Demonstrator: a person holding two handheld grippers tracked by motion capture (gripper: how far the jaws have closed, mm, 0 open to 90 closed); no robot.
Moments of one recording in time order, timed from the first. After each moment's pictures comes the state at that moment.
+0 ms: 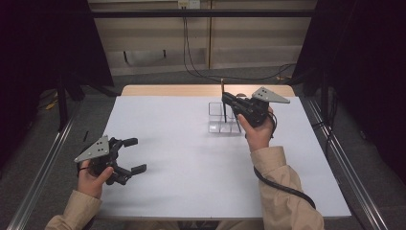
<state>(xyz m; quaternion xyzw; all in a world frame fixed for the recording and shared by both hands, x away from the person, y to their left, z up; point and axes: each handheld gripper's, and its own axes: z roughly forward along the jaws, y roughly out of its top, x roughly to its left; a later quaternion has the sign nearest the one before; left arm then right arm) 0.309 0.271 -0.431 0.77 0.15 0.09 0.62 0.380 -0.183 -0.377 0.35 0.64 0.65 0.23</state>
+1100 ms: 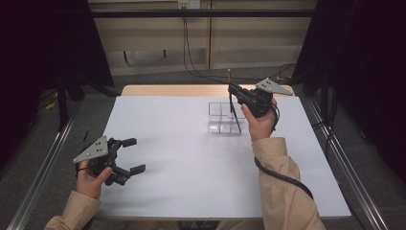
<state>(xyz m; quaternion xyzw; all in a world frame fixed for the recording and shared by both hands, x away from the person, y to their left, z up) 0.308 0.274 -0.432 0.76 0.16 0.09 0.62 0.406 -0.198 -0.373 0.37 0.63 0.63 0.27</state>
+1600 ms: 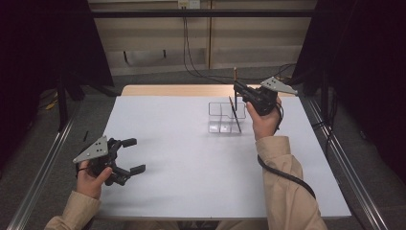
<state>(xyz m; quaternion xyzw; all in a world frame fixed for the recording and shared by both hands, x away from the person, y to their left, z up) 0.308 0.274 -0.432 0.76 0.16 0.09 0.62 0.411 -0.212 -0.375 0.38 0.62 0.62 0.28</state>
